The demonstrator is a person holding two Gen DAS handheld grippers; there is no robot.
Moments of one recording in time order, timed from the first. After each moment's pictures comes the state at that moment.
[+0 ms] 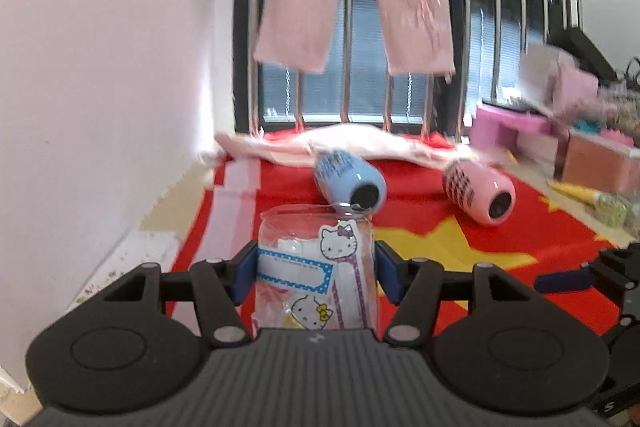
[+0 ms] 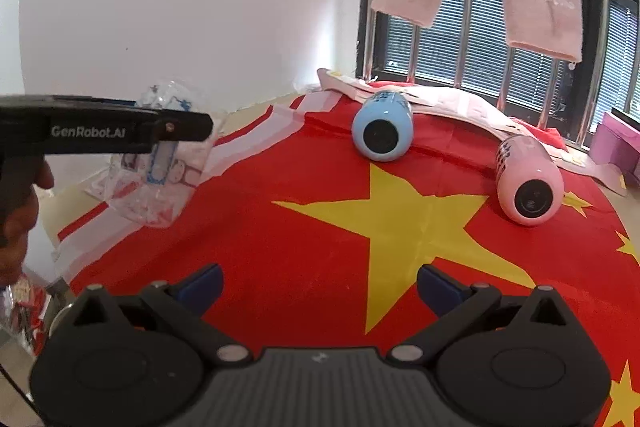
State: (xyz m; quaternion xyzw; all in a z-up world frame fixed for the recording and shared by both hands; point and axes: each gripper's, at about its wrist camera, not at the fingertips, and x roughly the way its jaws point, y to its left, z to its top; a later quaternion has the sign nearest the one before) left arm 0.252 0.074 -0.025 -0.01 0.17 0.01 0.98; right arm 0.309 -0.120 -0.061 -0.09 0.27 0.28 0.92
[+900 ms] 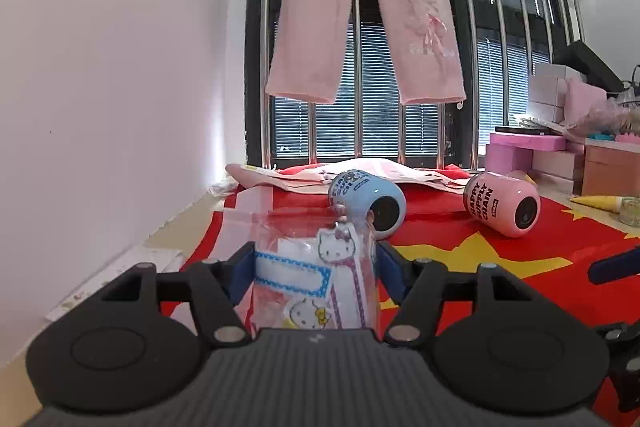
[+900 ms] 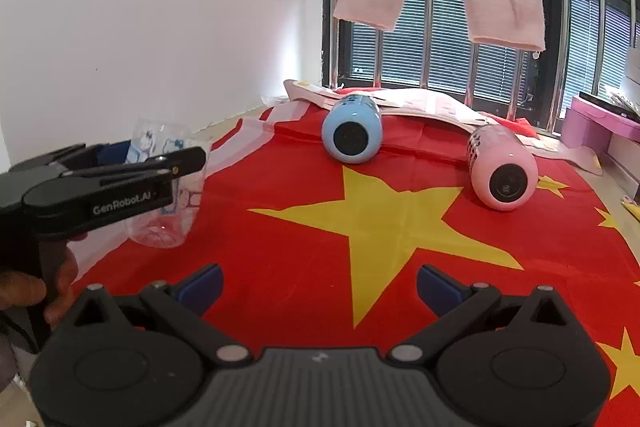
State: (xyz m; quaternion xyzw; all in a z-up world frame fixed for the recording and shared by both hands) left arm 0.261 0.076 -0.079 0.01 0.10 0.03 0.99; right arm 0.304 -0.123 -0.070 -0.06 0.25 0.23 0.94
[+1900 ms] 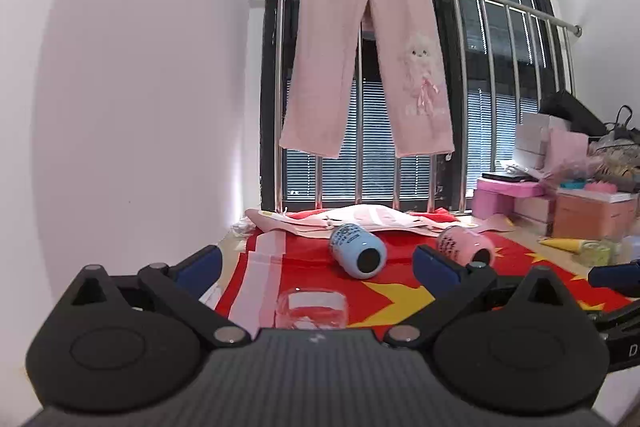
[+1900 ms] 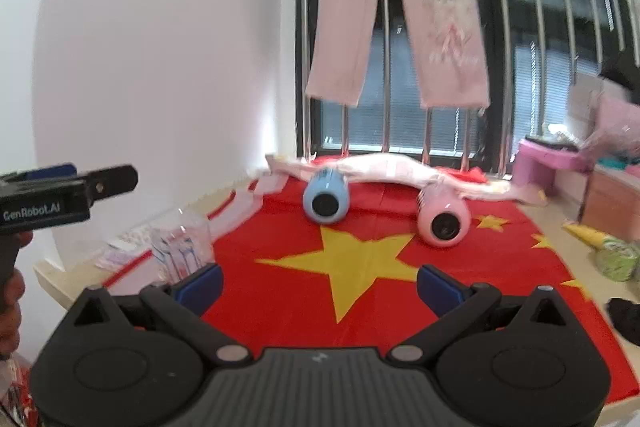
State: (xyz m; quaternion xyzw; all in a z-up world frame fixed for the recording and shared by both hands) left arm 0.130 0.059 0.003 0.00 0.05 0.04 1.00; right arm 0.192 -0.162 -0.021 -0.02 0.15 0.19 0.97
